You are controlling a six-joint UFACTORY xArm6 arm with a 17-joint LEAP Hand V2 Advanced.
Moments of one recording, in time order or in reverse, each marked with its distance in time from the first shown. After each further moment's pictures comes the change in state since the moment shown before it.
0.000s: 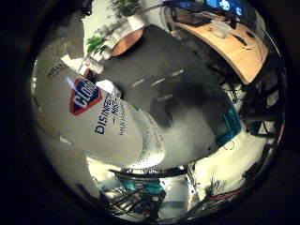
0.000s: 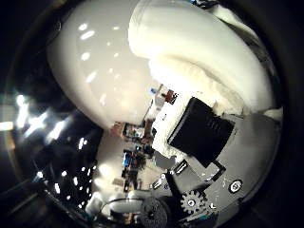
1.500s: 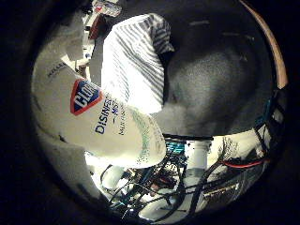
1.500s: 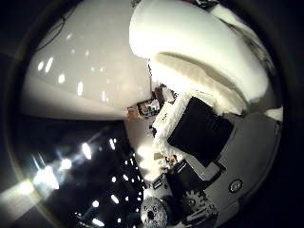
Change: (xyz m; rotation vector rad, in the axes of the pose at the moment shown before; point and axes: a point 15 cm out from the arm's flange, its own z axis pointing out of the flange) arm -0.062 -0.045 0.083 -0.394 -0.257 0.239
